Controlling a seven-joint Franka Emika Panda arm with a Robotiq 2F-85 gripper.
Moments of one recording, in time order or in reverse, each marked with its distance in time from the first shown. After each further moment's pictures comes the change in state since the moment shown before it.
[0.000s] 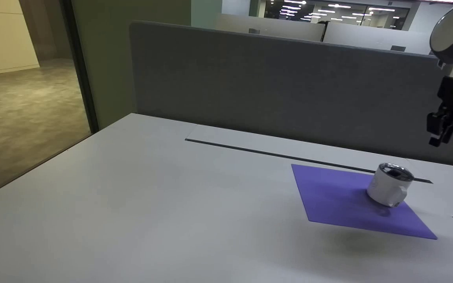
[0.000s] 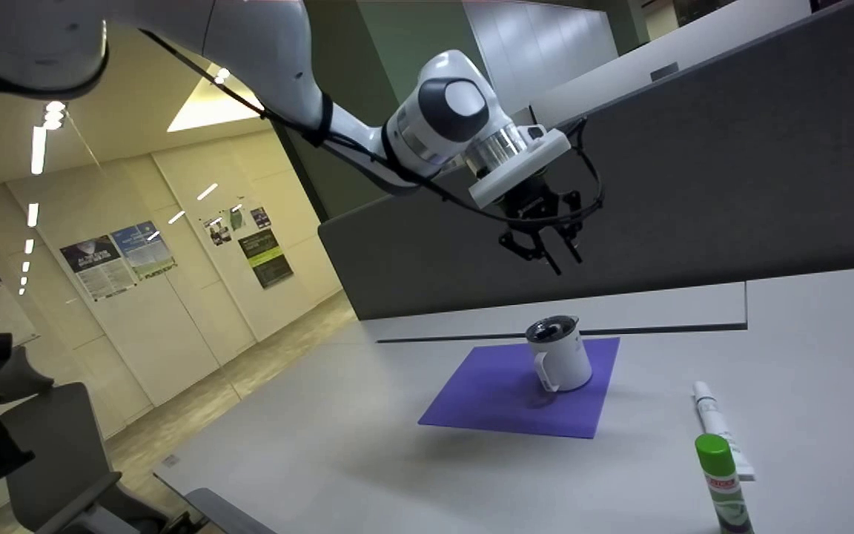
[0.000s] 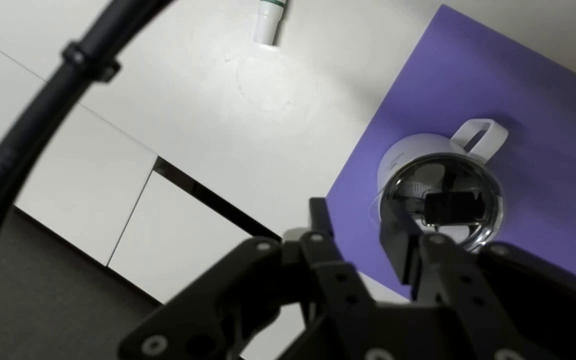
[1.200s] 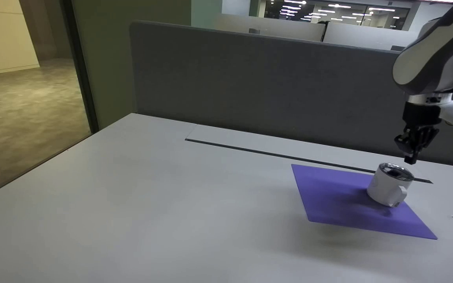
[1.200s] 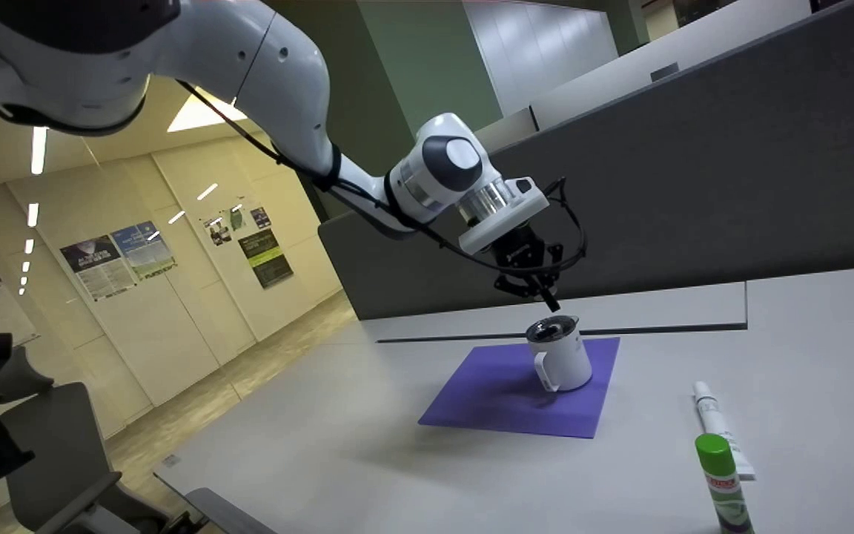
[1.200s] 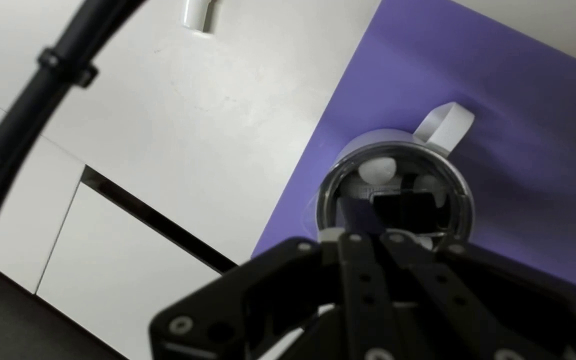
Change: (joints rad) arm 0.069 0.117 0.005 0.029 -0.068 0.016 0.156
